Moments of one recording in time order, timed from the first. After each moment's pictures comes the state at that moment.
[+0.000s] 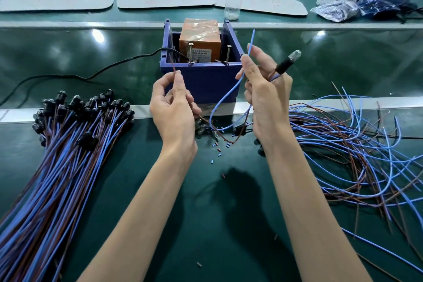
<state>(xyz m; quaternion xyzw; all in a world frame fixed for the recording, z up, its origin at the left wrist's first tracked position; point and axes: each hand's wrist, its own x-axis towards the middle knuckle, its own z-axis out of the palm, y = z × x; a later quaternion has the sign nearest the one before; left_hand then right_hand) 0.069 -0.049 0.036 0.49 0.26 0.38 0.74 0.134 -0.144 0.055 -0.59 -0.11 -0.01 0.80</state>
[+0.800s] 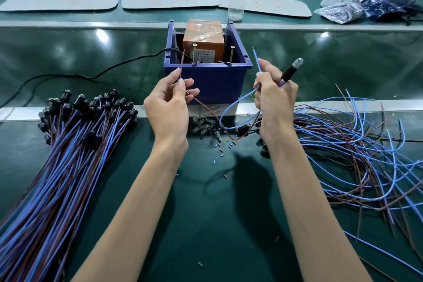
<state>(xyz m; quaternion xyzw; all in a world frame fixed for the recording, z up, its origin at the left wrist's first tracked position) 0.075 -0.029 0.026 0.53 0.24 0.38 0.71 0.154 -0.149 0.036 -0.65 -0.01 -0.04 0.76</state>
